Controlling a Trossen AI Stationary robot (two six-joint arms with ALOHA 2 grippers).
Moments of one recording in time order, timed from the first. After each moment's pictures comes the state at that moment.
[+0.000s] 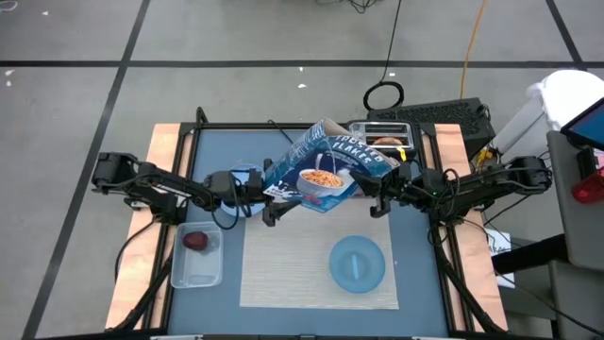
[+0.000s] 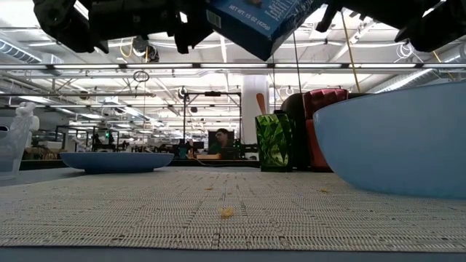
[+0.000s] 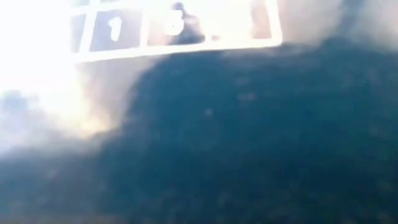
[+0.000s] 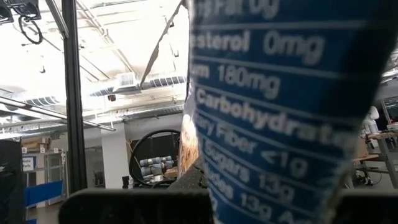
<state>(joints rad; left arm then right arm) -0.02 1.45 0.59 1.12 -0.05 -0.05 0.04 1.19 0.39 1.32 0.13 0.13</state>
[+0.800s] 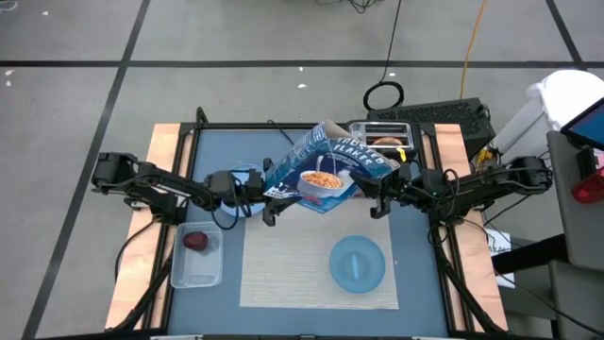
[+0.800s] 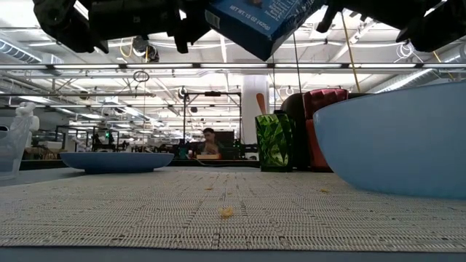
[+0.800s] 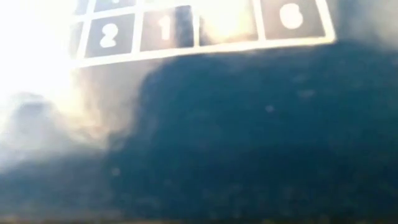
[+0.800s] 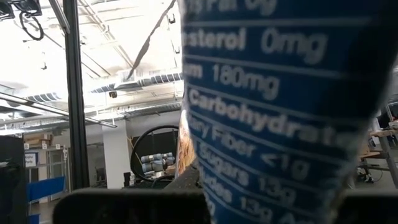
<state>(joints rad) -0.02 1.45 0.59 1.12 -0.06 -0.03 0.05 1.19 0.39 1.32 0.13 0.13</state>
